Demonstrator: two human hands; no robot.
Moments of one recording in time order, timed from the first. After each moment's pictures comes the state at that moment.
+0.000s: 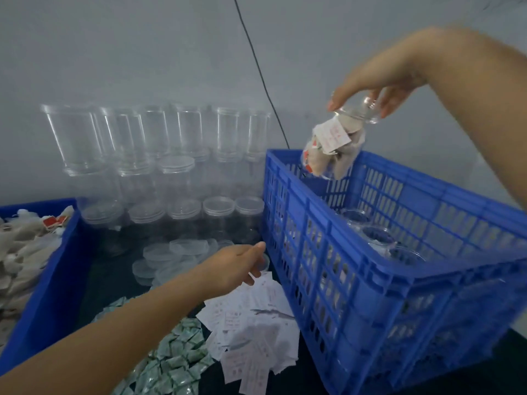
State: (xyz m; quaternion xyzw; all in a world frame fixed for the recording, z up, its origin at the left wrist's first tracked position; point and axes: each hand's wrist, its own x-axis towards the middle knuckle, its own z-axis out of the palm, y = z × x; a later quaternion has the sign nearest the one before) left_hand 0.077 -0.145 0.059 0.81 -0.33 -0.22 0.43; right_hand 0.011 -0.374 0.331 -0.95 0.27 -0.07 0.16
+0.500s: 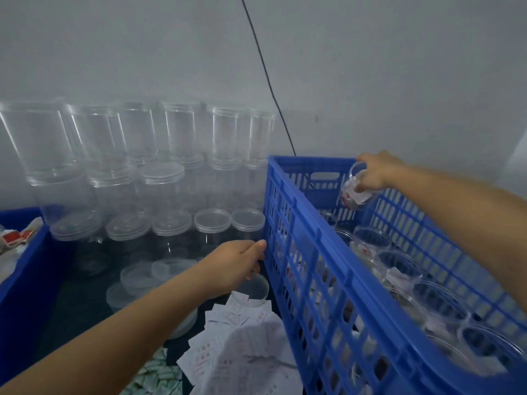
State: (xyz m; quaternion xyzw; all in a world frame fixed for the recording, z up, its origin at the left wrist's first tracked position) left_hand 0.145 -0.194 0.066 0.83 -0.34 -0.15 0.42; right_hand 0.121 -0.525 0.183 -0.95 0.32 -0.05 -0.01
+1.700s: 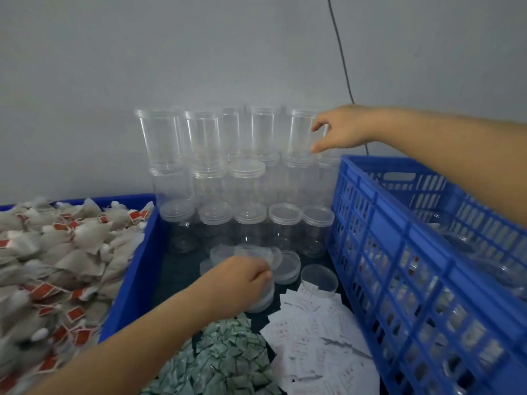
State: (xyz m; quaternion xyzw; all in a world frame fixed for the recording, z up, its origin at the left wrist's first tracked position) left_hand 0.109 -0.063 0.073 0.91 -0.34 -0.07 0.22; right_hand 0.165 -0.307 0.259 -1.00 0.02 -0.05 0.00
